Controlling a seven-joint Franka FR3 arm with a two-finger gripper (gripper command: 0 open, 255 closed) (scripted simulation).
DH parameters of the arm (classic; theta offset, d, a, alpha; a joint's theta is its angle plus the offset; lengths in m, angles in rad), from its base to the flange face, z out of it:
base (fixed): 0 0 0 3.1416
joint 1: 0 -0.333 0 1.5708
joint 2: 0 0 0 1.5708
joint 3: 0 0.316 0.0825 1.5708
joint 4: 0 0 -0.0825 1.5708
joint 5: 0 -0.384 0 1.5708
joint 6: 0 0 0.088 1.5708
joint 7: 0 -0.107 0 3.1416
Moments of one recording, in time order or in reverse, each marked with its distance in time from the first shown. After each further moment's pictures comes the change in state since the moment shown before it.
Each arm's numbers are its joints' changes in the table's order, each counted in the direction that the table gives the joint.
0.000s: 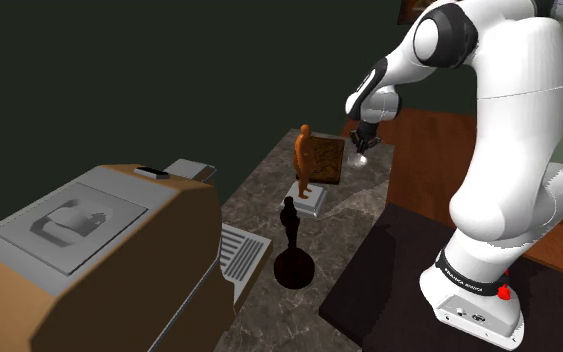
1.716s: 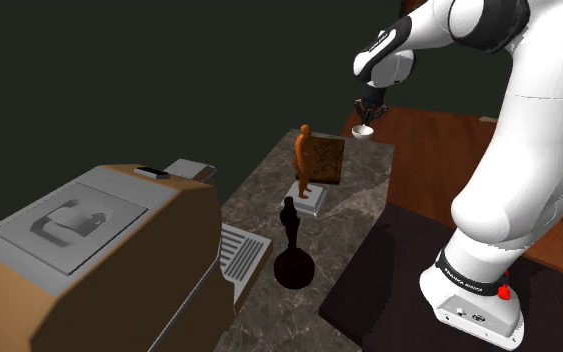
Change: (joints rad) arm -0.050 -0.236 -0.067 0.057 0.128 0.283 -0.096
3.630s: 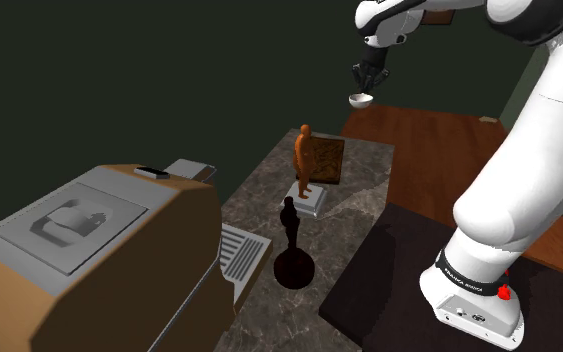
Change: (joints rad) arm -0.050 -0.178 0.019 0.138 0.094 0.305 -0.128
